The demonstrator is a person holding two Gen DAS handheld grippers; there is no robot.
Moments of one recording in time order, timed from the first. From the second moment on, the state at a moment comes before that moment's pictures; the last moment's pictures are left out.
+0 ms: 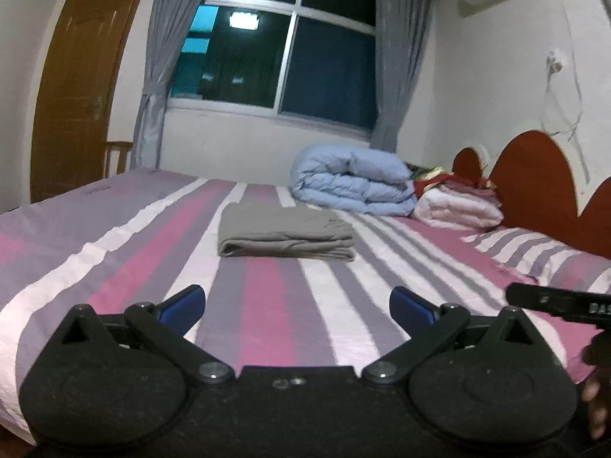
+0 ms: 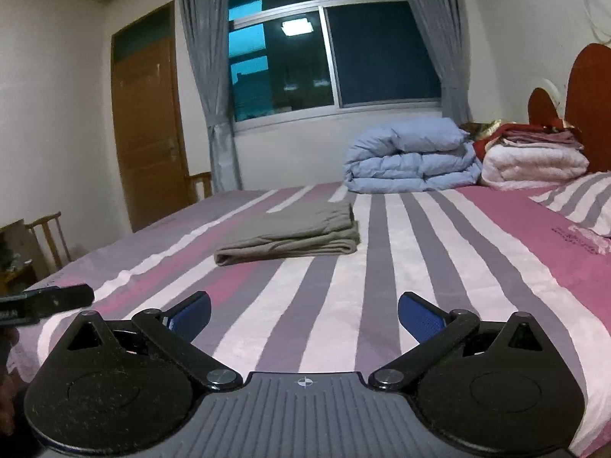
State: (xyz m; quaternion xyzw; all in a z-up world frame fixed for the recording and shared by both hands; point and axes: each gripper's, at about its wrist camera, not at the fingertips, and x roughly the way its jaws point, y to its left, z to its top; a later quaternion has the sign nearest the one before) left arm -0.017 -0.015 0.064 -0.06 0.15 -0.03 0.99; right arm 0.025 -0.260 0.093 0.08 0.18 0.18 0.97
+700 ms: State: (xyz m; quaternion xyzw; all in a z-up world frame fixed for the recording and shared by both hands) left arm -0.007 -0.018 0.056 -0.06 0.16 -0.03 0.99; right arm 0.033 -0.239 0.087 0.04 0.17 0.18 0.97
